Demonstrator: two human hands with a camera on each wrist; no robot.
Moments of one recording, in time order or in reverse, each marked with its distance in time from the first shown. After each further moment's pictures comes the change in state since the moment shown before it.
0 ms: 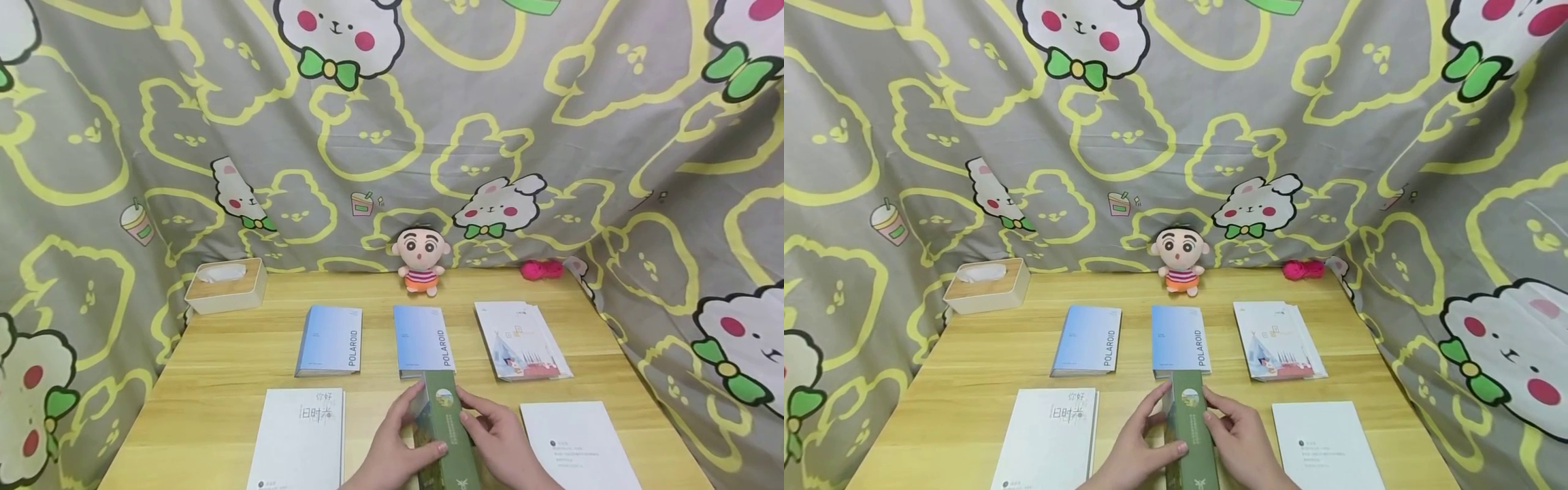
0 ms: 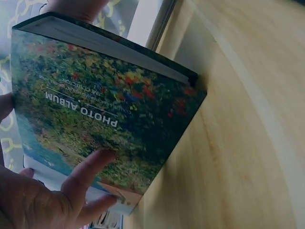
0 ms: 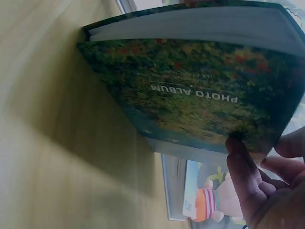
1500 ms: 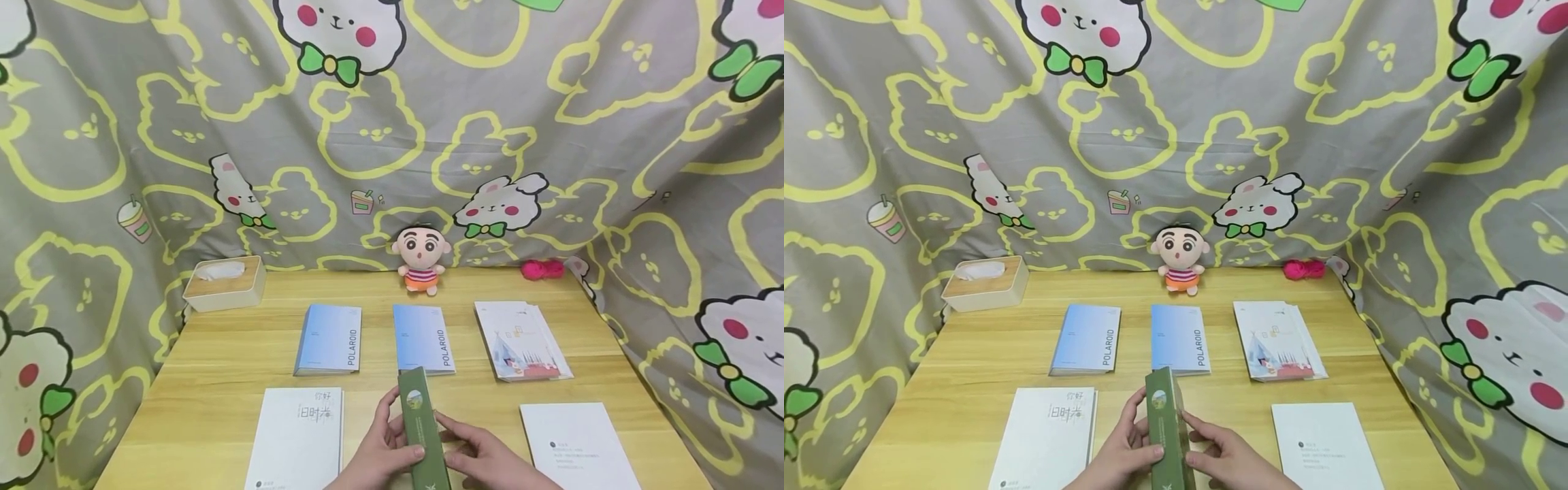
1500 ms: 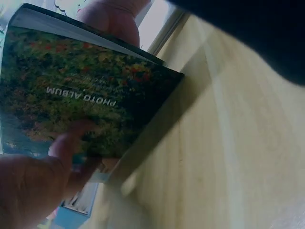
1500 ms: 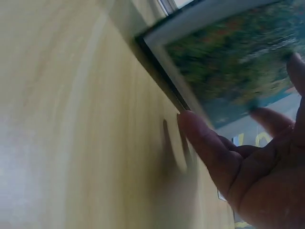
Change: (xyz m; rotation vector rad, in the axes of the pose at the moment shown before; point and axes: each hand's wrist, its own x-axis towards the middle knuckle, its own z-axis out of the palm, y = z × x) left_hand -0.002 -0.019 -0.021 -0.548 -0.222 -0.045; right_hand 0.006 0.042 -0.011 0.235 -0.565 0.221
